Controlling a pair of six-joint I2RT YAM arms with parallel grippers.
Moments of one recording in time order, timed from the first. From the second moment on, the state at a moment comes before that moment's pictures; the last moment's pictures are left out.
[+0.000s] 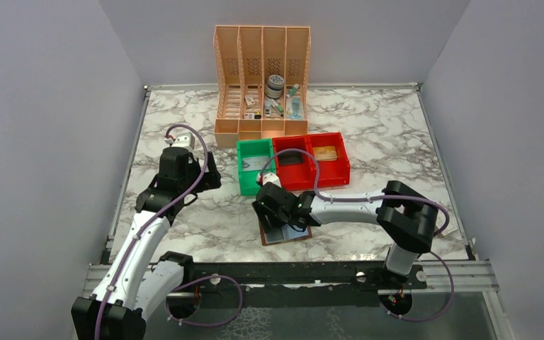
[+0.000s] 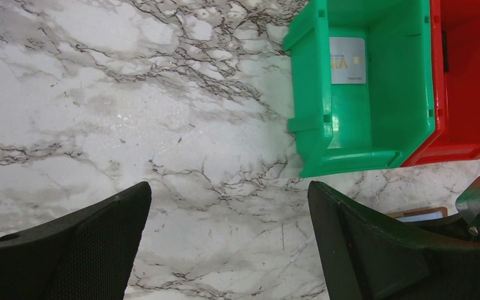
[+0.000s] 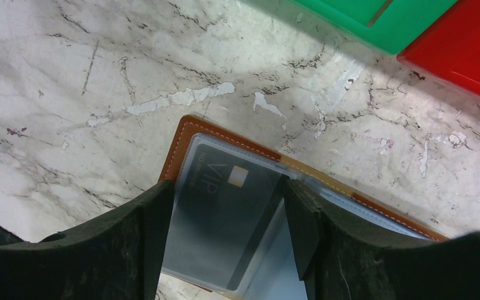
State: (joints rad) left arm -0.21 0.85 0.73 -0.55 -0.03 -0.35; right arm 1.13 1.75 1.00 -0.21 0.21 0.53
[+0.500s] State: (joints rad) left arm -0.22 0.88 0.73 -0.52 0.07 -0.38; right arm 1.15 1.77 1.02 -0.24 0.26 0.55
